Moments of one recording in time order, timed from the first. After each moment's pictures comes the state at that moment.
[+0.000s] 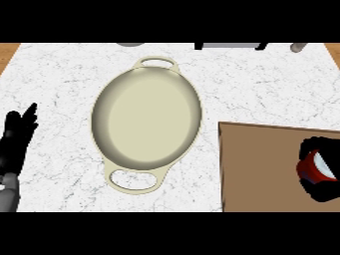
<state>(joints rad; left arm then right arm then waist) -0.09 0.31 0.12 -1.46 -0.17 0.08 0.39 0.02 -0.46 -0.01 -1.61 0.96 0.30 0.03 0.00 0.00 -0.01</state>
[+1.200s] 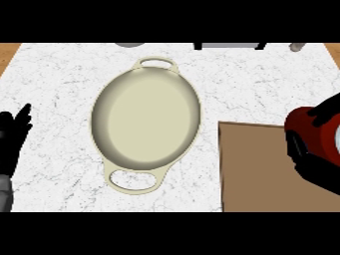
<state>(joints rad) -0.08 0.31 0.16 -1.49 -0.17 0.05 0.40 -0.26 -0.25 -0.03 -2.25 0.84 0.30 0.28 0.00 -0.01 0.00</state>
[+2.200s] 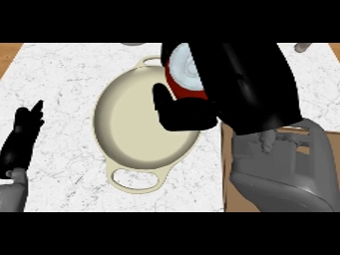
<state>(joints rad) -0.13 0.26 0.14 -1.43 -0.21 0.07 0.38 -0.95 -0.01 0.23 -1.79 0.80 0.42 0.80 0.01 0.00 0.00</state>
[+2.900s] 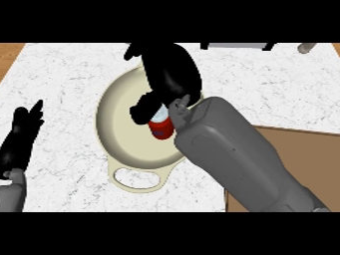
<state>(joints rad) -0.12 0.26 0.14 -1.46 -0.21 0.05 0.40 -1.00 0.00 0.41 -1.31 0.55 0.05 0.78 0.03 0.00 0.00</state>
